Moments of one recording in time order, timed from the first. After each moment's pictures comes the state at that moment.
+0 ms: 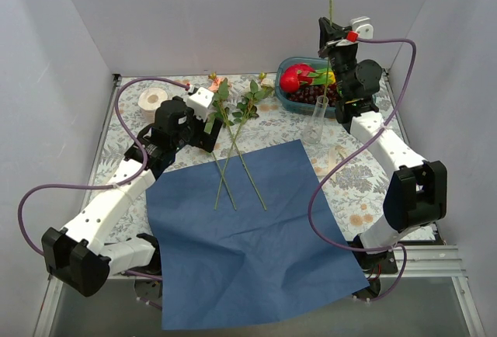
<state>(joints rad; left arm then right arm) -0.48 1.14 1.07 -0.40 -0.06 0.13 0.30 1.57 1.31 0.83 -0.05 -0.04</state>
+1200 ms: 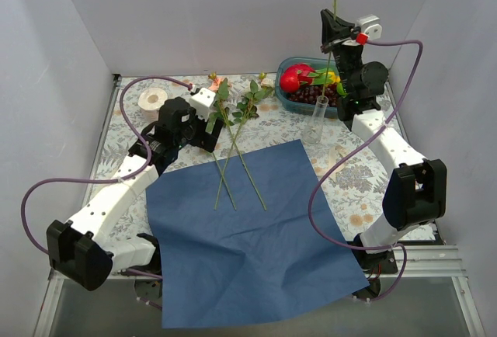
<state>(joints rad) -0.47 1.18 1.07 -0.40 -0.05 0.13 0.27 1.59 1.34 0.95 -0.13 0.03</state>
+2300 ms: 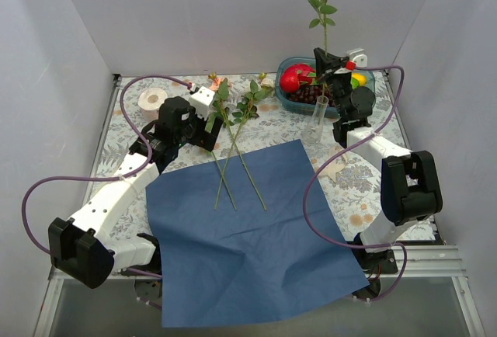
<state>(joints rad) -0.45 1.20 1.08 -0.40 -0.05 0.13 0.25 1.63 1.05 1.12 -0.14 0.08</state>
